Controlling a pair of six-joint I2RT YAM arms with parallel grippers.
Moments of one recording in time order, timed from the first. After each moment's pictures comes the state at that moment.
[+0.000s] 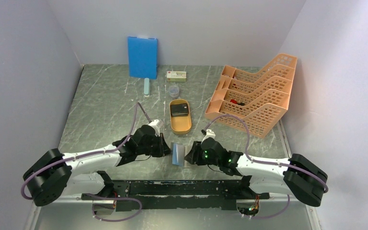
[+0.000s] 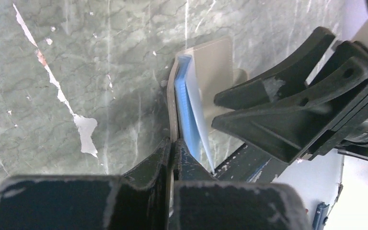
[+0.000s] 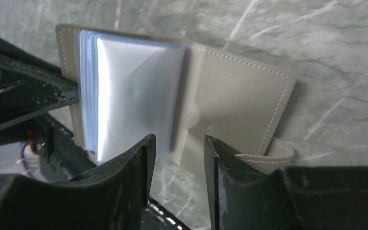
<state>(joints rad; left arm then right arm) -0.88 1.21 0.44 0.12 0.13 -0.83 0.99 1.12 0.29 0.15 0.11 0.89</state>
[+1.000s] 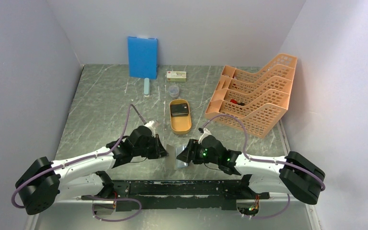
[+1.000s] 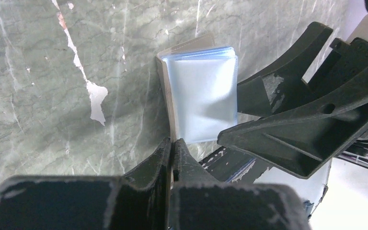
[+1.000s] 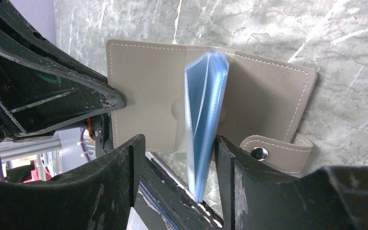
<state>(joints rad) -0.88 1.07 0.45 -0.08 0.12 -0.91 0.97 1.15 0.28 0.32 -0.07 0.99</state>
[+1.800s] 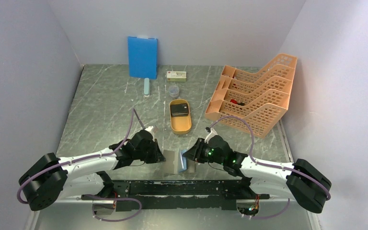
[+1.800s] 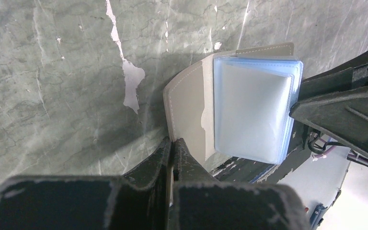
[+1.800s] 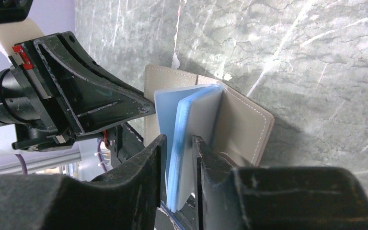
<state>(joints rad) -0.88 1.12 0.38 -0.05 0.11 -0.92 0.91 1.04 0.22 0.33 -0.08 1.04</state>
